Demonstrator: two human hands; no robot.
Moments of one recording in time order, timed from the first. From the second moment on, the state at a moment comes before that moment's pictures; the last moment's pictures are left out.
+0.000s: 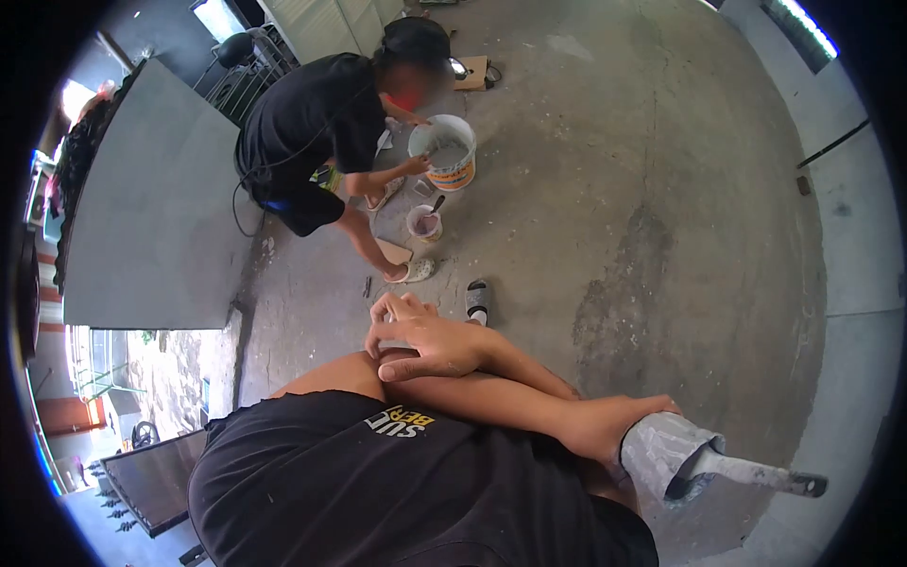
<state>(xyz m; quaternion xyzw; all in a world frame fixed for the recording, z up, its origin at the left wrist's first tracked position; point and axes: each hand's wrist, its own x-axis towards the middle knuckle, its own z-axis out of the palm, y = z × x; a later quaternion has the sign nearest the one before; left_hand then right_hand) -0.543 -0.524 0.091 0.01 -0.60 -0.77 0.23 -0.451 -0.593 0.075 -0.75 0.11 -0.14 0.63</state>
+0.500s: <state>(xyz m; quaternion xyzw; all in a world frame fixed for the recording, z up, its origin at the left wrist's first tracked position) -0.560 -0.718 0.086 0.03 -0.56 -0.79 0.26 -0.469 -0.782 0.069 -0.75 0.06 -0.07 0.66</state>
